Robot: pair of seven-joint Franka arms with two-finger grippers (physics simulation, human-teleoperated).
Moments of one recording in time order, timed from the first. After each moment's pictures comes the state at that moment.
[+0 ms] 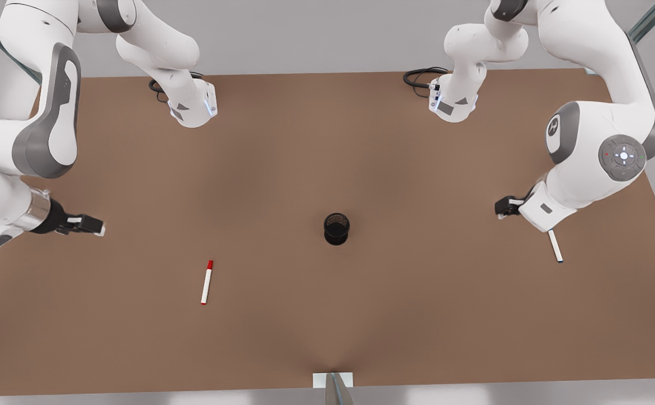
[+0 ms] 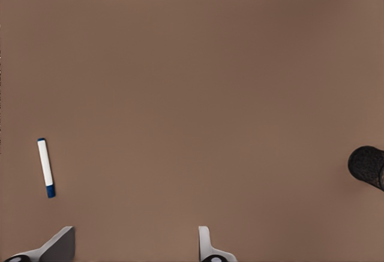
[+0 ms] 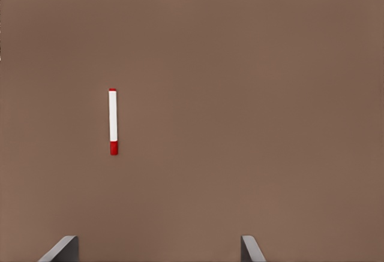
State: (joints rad) left arm -0.09 0.27 -0.04 -1.39 0.04 1.60 -0.05; right arm -0.17 0.27 0.07 -1.43 0.04 1.67 -0.03
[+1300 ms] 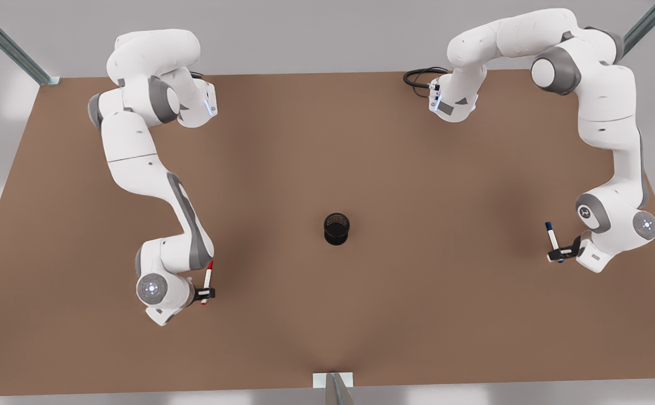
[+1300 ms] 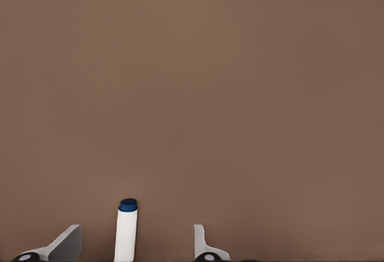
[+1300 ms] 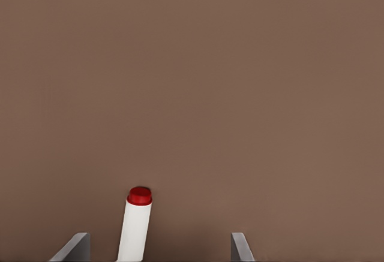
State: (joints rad) left arm 0.40 0.73 -0.01 -1.65 -0.02 2.36 0.28; right arm 0.09 0.99 0.10 -1.19 -0.12 2.08 0.11
